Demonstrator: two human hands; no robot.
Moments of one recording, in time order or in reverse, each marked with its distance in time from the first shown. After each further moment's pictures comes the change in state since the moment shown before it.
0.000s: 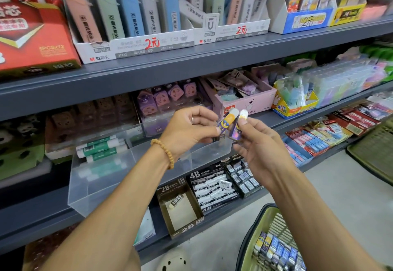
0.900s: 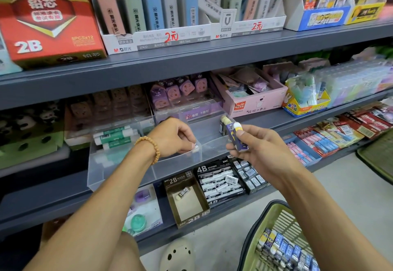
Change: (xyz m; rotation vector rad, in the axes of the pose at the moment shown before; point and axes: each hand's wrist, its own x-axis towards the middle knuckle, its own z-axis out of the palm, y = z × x) left_hand -0.019 -0.022 -0.055 0.614 -0.036 -0.194; right_hand -0.004 0.011 -0.005 -0.293 -0.145 0.074
